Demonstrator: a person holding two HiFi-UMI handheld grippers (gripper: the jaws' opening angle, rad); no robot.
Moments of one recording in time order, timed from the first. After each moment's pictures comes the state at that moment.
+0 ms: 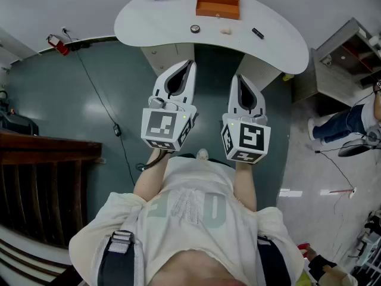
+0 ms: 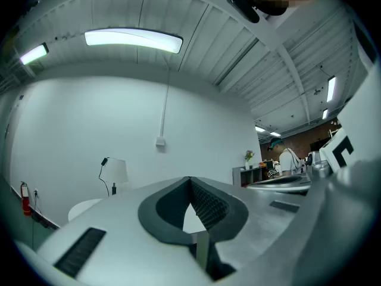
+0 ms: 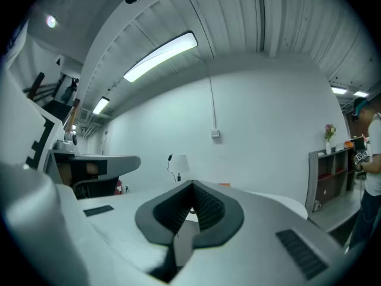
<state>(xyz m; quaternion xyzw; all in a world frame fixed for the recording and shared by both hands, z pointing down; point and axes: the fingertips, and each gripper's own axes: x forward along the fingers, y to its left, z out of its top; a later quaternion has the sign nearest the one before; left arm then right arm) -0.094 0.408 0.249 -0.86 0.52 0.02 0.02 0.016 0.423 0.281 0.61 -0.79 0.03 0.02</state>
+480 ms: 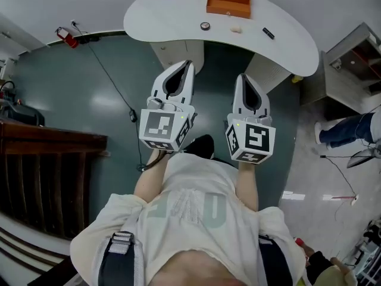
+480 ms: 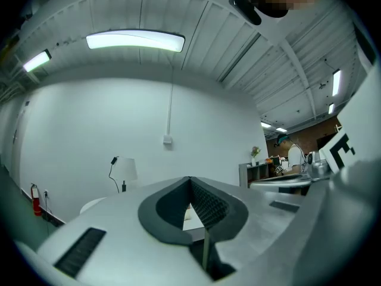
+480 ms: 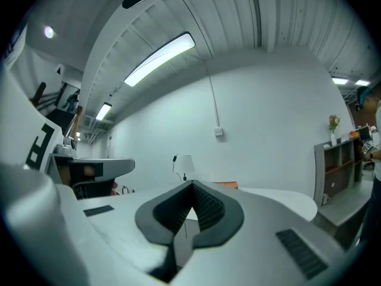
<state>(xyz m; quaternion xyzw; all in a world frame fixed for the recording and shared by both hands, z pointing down) -0.115 0.411 0.257 -0.84 0.54 0.01 0.02 0.010 0.420 0.287 0.59 -0.81 0.04 0.00</state>
